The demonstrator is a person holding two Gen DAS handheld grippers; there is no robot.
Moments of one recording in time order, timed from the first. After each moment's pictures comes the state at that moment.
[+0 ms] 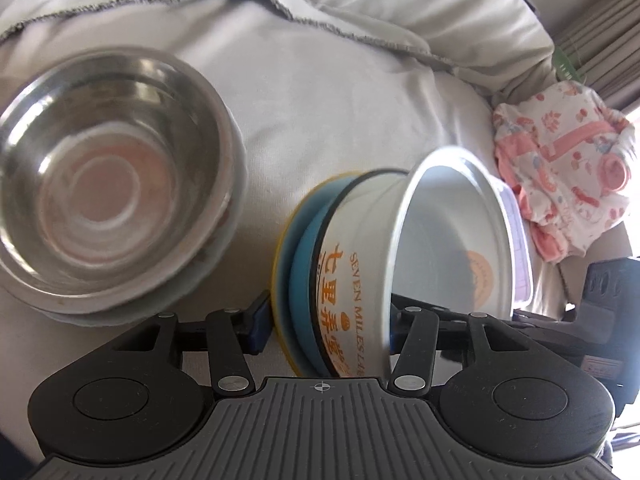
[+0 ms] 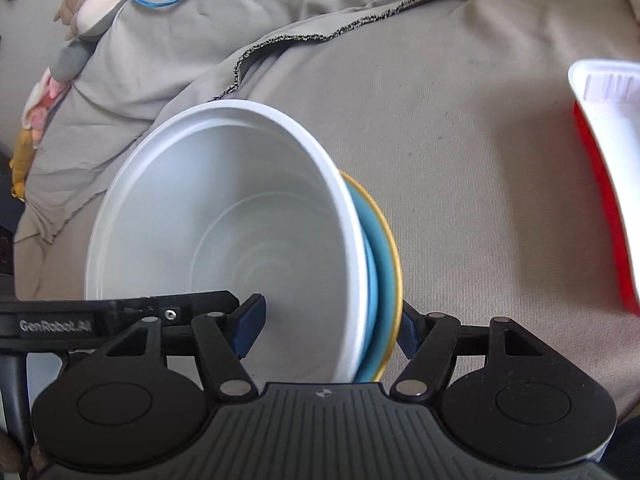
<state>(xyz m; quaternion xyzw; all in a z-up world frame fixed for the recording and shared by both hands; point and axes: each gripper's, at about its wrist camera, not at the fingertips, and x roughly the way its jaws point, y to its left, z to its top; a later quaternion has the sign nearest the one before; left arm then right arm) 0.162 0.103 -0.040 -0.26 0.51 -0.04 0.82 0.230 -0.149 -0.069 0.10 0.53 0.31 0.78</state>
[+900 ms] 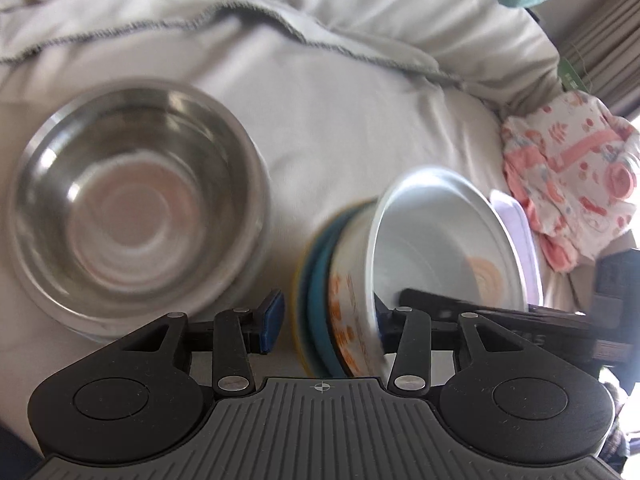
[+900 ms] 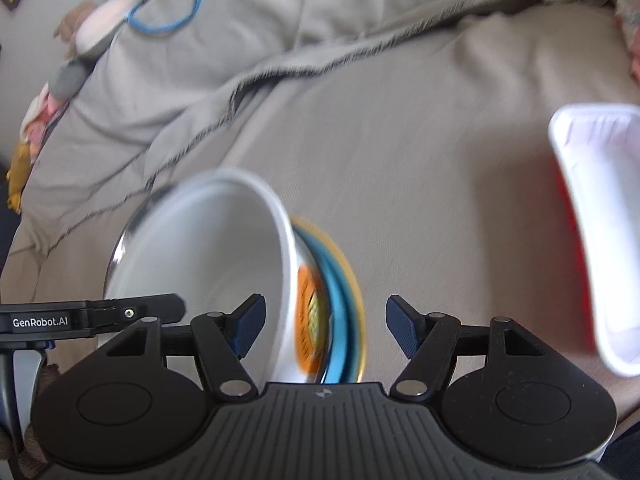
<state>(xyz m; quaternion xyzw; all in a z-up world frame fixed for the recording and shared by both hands) 0.163 0.114 -0.035 -0.25 0.51 -0.04 0.82 0.246 -0.150 -0.065 0.10 0.53 0.31 0.78</state>
